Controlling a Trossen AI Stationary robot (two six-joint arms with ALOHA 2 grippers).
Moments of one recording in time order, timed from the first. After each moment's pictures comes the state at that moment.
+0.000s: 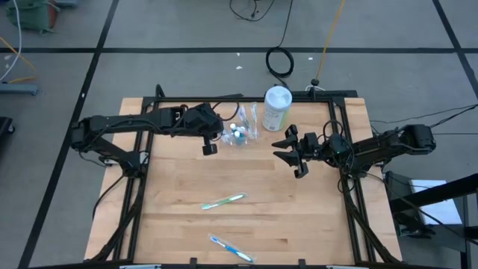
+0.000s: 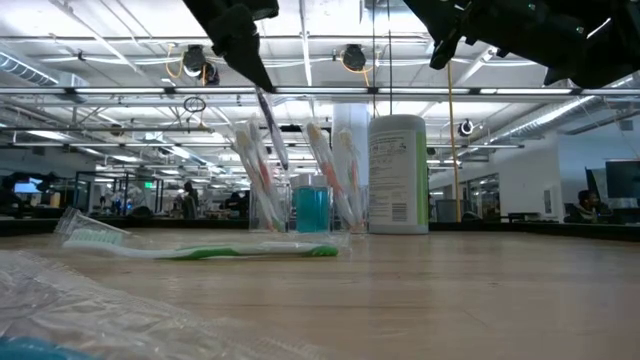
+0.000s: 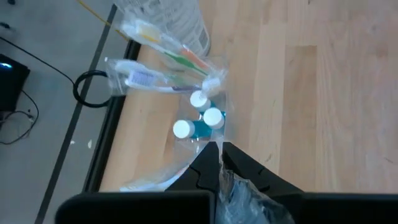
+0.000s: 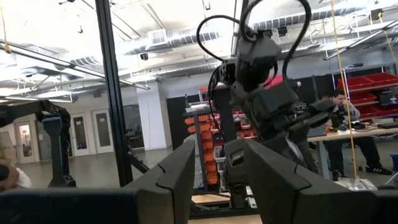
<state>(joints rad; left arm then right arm) 0.18 1.41 1.26 -0.67 -0.20 0.20 -0.02 1.21 0.35 1.29 -0.10 0.20</state>
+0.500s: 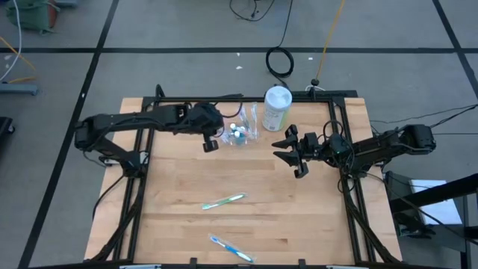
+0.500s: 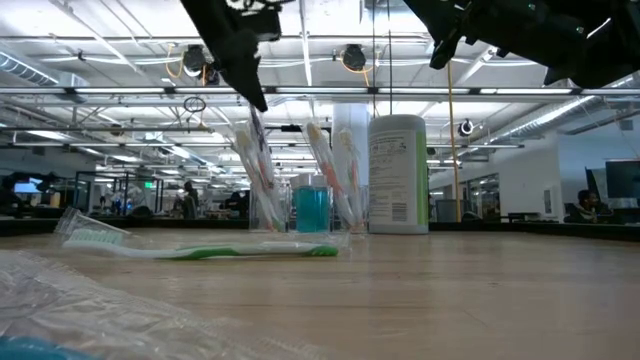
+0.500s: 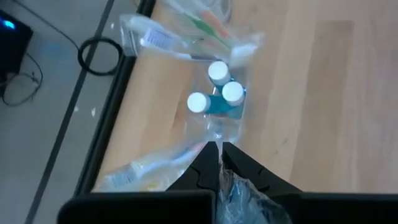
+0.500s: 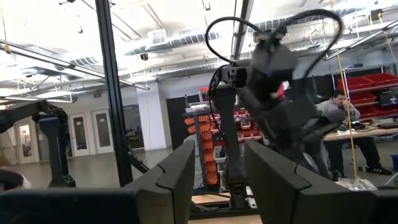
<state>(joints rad) 0.22 1.45 1.28 -0.74 -0.23 0.14 -0.02 1.21 0.35 1.29 -0.10 0.20</state>
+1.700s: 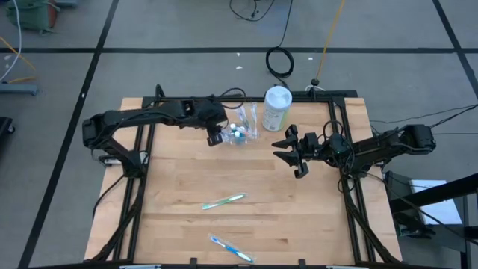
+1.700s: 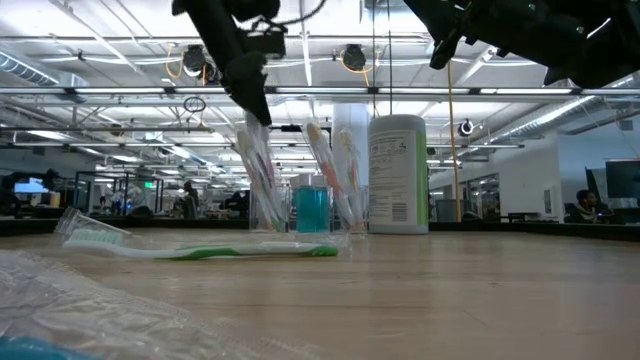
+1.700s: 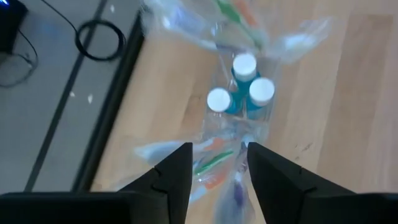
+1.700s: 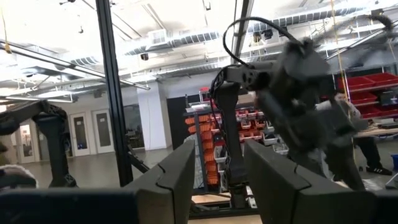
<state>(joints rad) 0.32 1.53 1.28 -0.71 -0.18 0.15 -0.02 1.21 0.35 1.29 -0.10 0.20</state>
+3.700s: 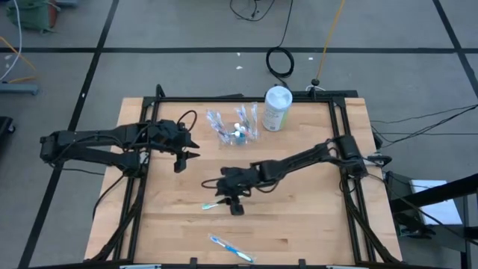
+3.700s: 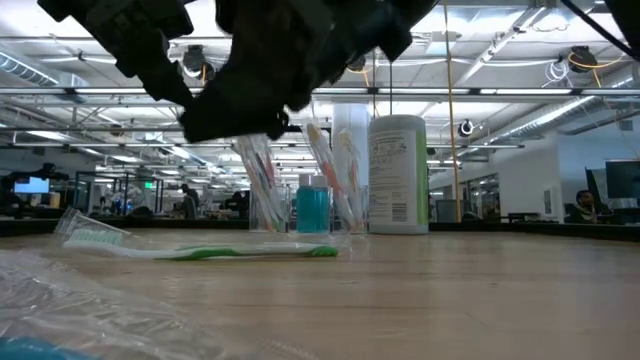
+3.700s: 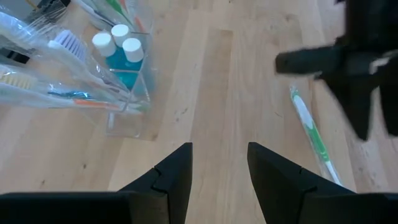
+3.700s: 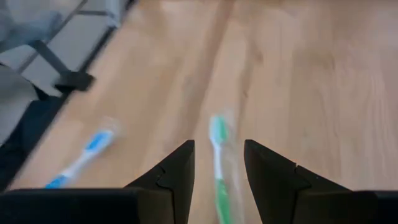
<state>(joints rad) 0.16 0.89 0.72 -0.52 0.08 -0.01 0.18 2.06 1.47 -0.02 -0.18 0.07</state>
